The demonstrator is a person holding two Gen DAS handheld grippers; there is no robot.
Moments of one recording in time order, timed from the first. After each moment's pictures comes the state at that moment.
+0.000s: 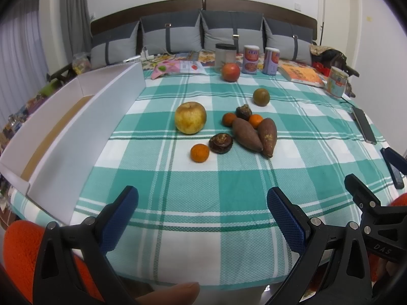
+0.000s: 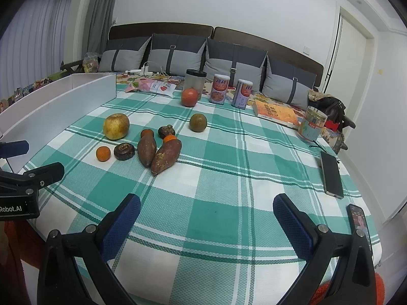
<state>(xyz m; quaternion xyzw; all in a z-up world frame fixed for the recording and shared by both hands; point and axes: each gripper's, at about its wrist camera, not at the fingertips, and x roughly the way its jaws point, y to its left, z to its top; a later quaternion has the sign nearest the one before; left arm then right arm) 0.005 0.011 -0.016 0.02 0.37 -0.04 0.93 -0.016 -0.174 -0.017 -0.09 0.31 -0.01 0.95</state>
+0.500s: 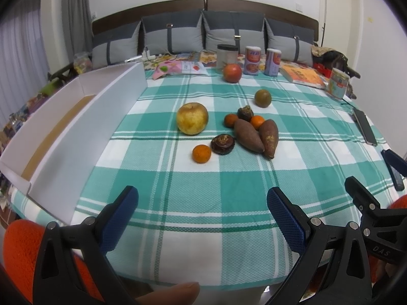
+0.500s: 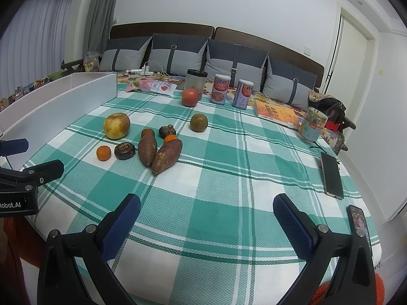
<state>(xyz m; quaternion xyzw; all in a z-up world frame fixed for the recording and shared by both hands) 0.006 0.012 -0.016 0.02 0.37 -0.04 0.93 -0.016 -0.173 -0.016 -0.09 0.31 -0.01 0.95</state>
